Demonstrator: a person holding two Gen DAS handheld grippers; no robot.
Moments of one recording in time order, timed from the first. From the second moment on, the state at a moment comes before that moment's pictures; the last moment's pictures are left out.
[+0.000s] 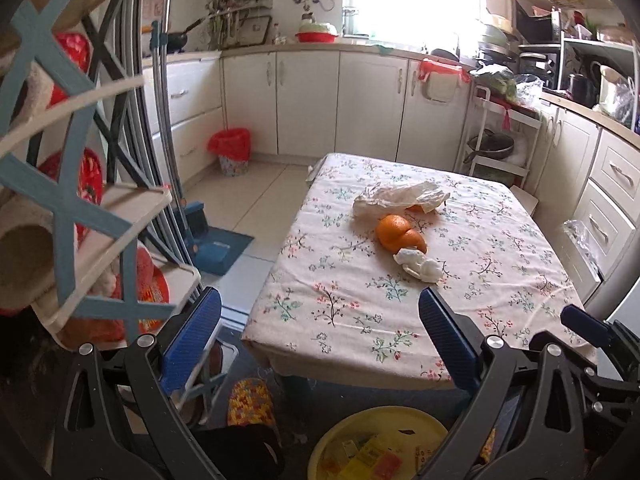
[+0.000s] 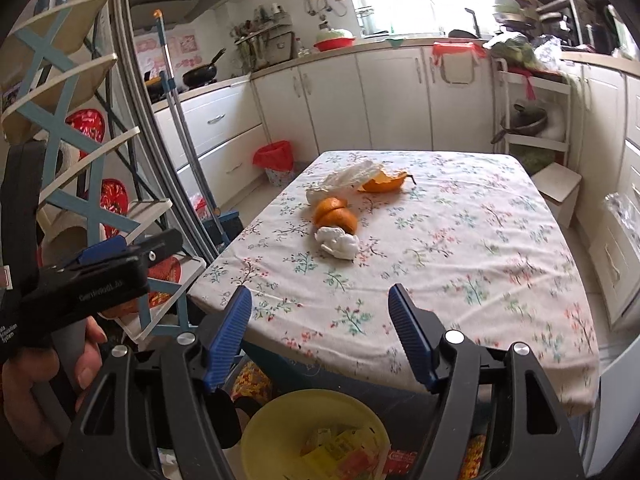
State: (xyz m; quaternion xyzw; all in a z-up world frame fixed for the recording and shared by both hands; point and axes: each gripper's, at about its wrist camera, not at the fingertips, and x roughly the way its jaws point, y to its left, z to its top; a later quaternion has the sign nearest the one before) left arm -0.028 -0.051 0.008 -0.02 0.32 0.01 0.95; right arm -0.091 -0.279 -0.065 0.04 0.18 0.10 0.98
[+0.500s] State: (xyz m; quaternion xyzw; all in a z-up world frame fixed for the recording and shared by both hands) left arm -0.018 -0.036 -0.012 -0.06 0.36 0.02 0.93; right arm 0.018 -0.279 -0.155 0.01 0.23 0.09 0.97
